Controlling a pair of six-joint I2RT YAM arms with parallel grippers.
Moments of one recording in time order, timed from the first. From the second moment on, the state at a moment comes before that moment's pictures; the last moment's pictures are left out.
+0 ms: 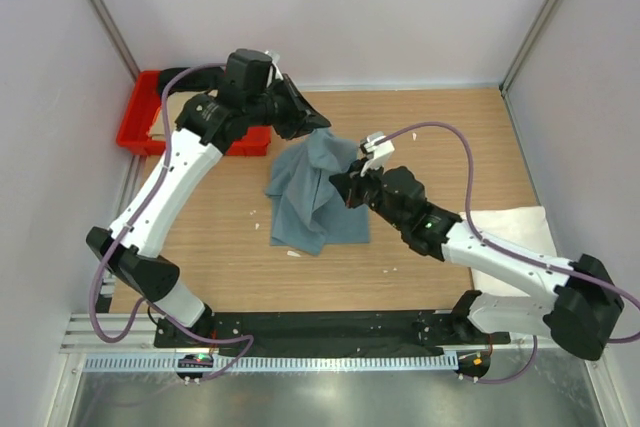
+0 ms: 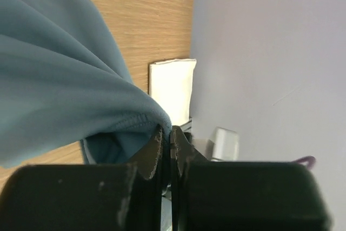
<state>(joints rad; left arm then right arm) -0.56 1.59 1.89 -0.85 0.29 -1.05 0.84 1.18 0.75 0.27 0.15 0.33</state>
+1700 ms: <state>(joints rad) -0.56 1.96 2.08 -1.02 -0.04 -0.37 0.84 0.92 1.21 -0.93 0.41 0.47</state>
